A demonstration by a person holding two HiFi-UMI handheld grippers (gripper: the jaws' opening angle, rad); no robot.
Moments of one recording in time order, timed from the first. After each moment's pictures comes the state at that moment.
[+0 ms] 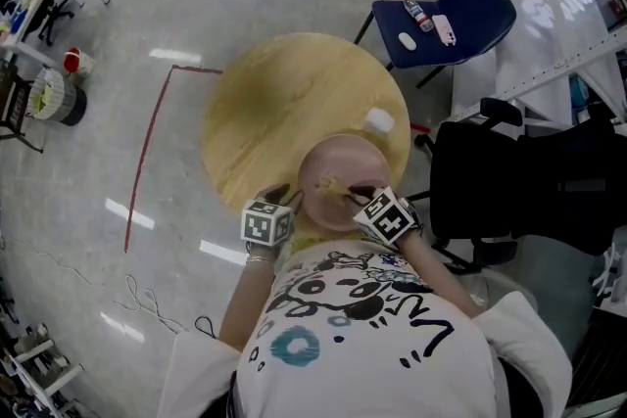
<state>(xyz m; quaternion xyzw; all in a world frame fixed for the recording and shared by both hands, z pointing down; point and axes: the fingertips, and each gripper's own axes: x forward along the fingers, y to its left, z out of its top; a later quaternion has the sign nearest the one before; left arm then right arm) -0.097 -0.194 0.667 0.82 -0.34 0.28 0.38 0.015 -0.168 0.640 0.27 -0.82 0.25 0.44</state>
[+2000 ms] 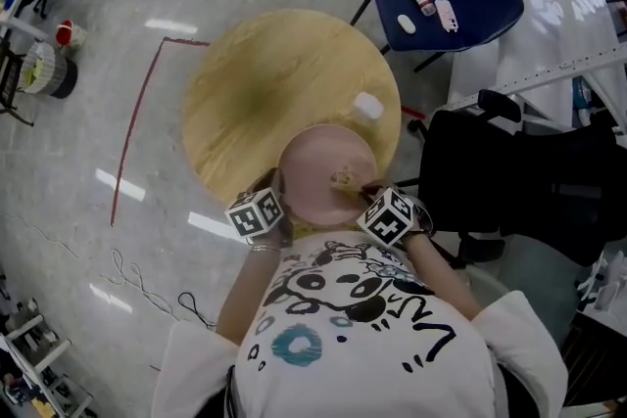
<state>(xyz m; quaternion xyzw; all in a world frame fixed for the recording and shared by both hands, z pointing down) -0.099 -0.203 0.680 0.68 -0.53 0.13 0.50 0.097 -0.132 0.663 0.22 -0.76 0.21 0.57</state>
